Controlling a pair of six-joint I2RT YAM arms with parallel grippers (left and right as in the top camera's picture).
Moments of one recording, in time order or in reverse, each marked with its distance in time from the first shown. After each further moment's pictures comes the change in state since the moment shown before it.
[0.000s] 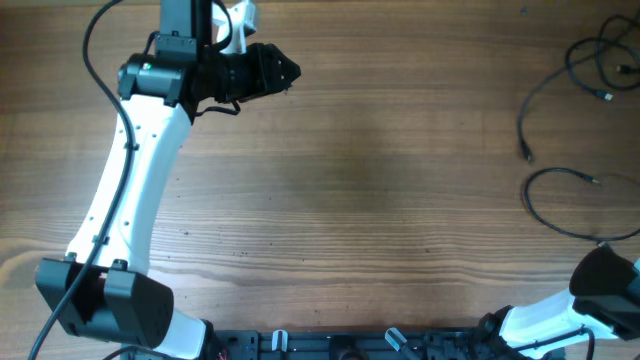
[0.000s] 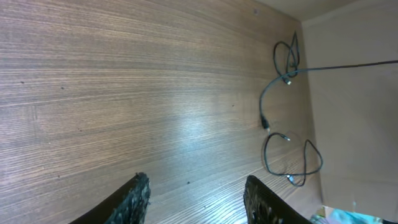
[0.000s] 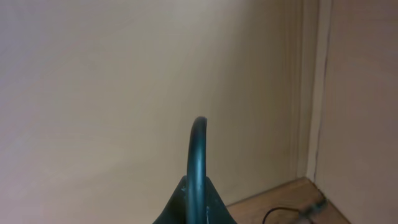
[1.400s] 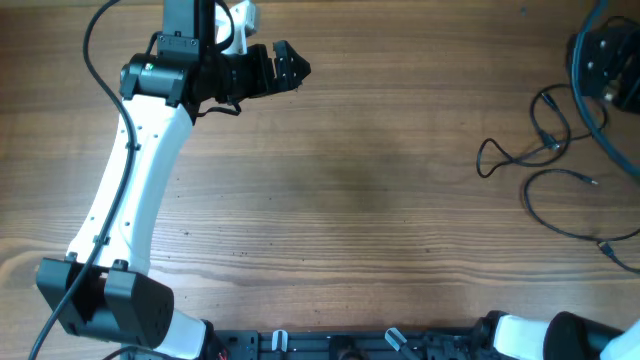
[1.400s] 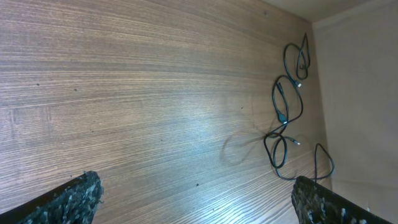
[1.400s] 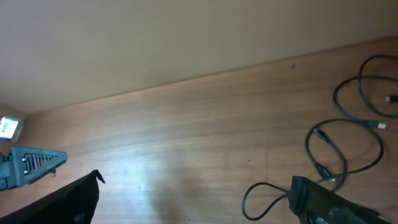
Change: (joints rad) left arm -0.004 0.000 0.000 -0.005 -0.040 0.010; right arm 0.245 -0.281 0.021 -0.851 -0.094 -0.149
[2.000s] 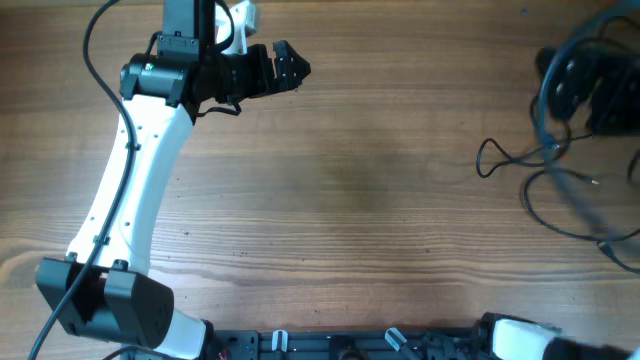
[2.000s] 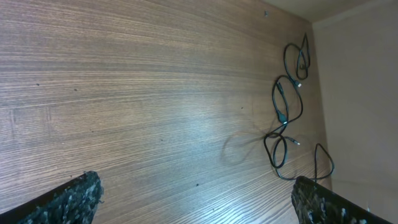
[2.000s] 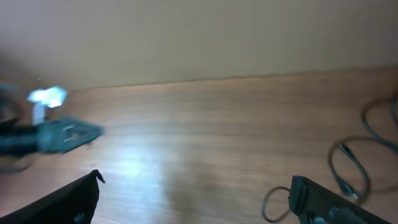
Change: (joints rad) left arm 0.000 0.000 0.000 0.000 0.000 0.000; right arm 0.162 -0.095 -0.011 -0.002 0.025 0.000
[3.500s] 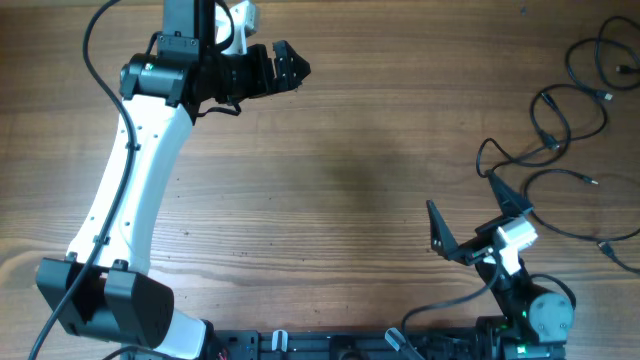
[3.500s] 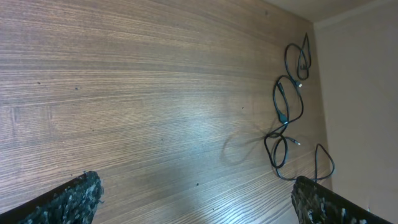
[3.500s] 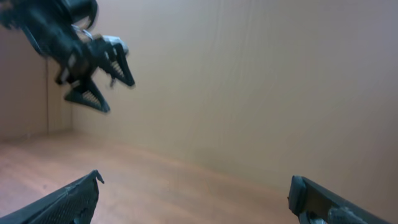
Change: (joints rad) left arm 0.000 0.000 0.000 -0.003 -0.003 -0.003; right arm 0.217 -1.385 -2.314 1.779 0.008 -0.005
